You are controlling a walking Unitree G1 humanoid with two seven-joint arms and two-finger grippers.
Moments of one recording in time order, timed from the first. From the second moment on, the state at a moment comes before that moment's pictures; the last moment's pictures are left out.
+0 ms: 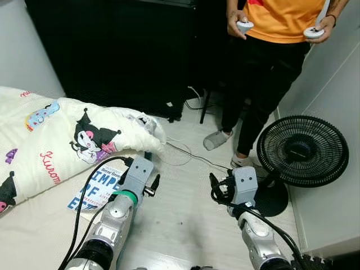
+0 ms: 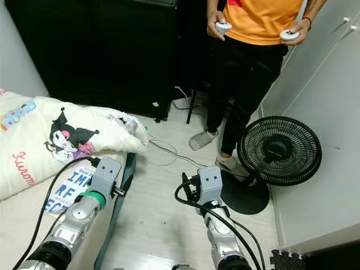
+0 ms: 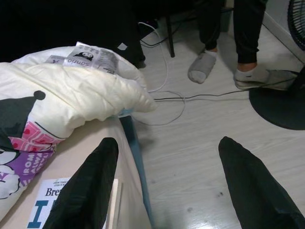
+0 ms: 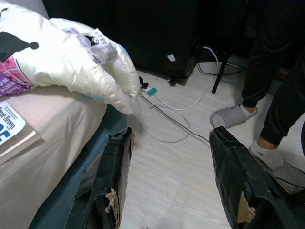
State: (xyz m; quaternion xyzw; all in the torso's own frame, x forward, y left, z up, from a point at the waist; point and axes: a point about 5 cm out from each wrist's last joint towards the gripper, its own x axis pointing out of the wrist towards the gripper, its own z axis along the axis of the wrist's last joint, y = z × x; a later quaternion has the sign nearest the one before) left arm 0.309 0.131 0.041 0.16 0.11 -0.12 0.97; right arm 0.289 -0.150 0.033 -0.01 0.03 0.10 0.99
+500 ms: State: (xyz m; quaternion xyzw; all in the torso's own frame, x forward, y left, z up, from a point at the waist) left arm 0.306 0.130 0.038 0.16 0.11 -0.13 0.97; right arm 0.291 -0.150 0.036 -0.01 0.03 0.10 0.99
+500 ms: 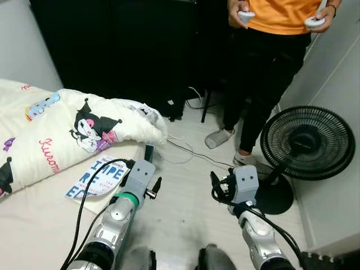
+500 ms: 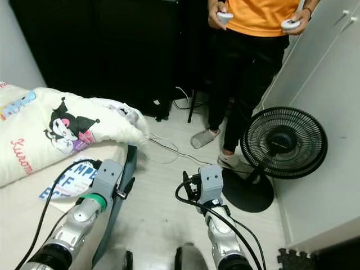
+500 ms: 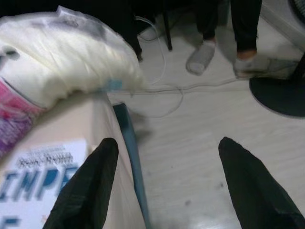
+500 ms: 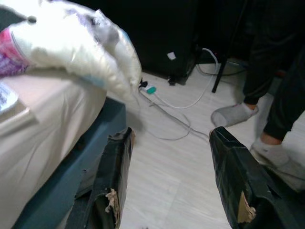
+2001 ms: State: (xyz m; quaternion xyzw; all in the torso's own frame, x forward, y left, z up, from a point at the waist) left arm 0.338 0.207 0.089 0.54 -0.02 0.03 0.84; right arm 0.305 -0.164 0.073 -0.01 -0.05 0.09 0.99
